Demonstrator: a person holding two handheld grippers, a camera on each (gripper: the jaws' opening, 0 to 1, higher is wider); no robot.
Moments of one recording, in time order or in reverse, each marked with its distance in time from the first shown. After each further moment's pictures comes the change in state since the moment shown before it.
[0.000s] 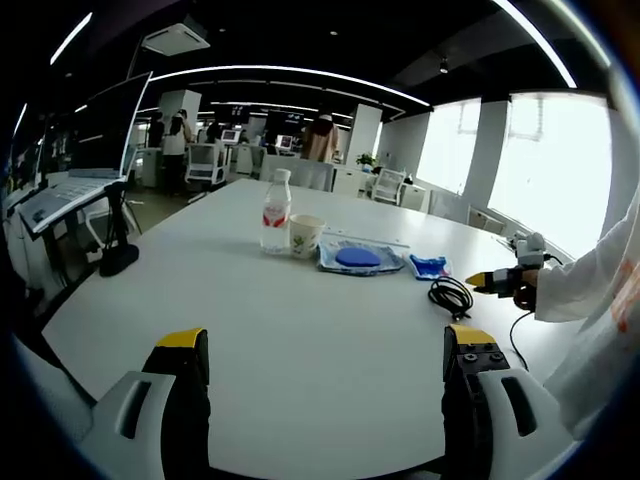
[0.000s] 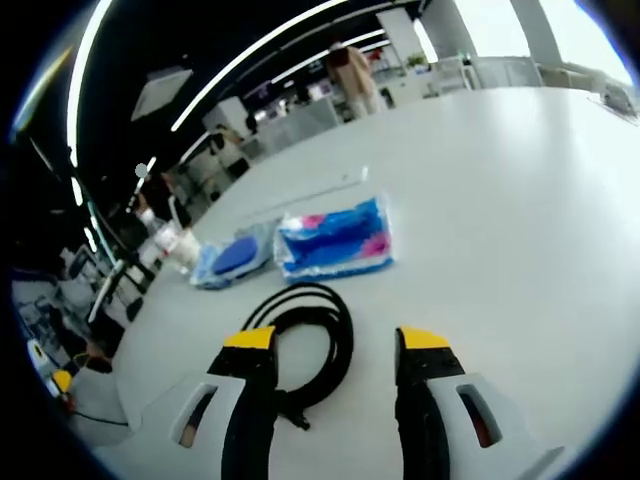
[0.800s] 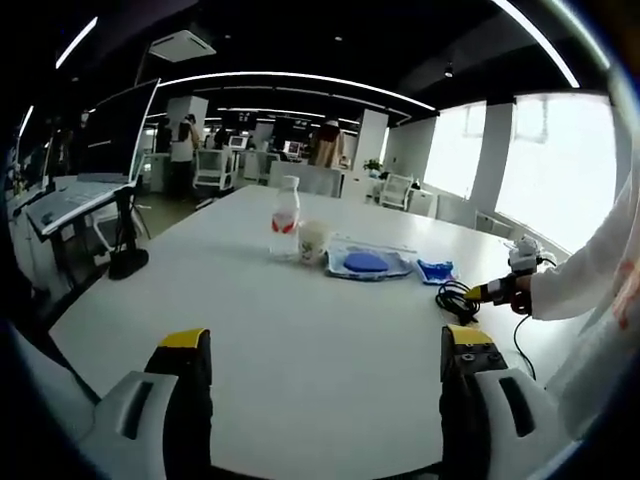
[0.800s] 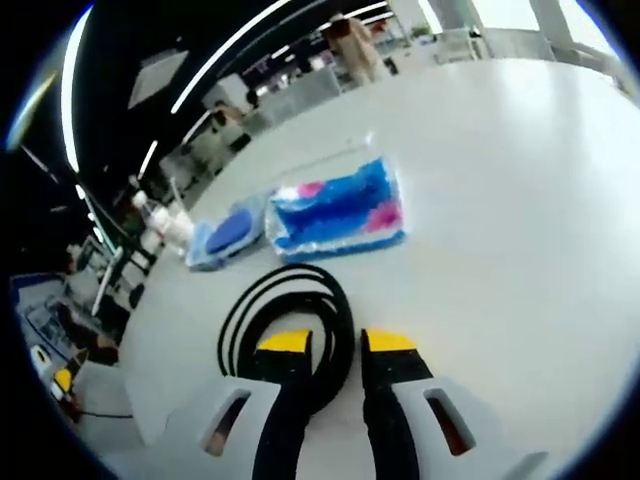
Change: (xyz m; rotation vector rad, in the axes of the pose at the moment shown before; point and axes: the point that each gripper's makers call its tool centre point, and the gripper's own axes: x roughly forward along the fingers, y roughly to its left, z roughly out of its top) left arm -0.005 0.005 0.003 0.007 -0.025 0.039; right arm 0.029 0.005 -0.018 0.019 0.136 0.034
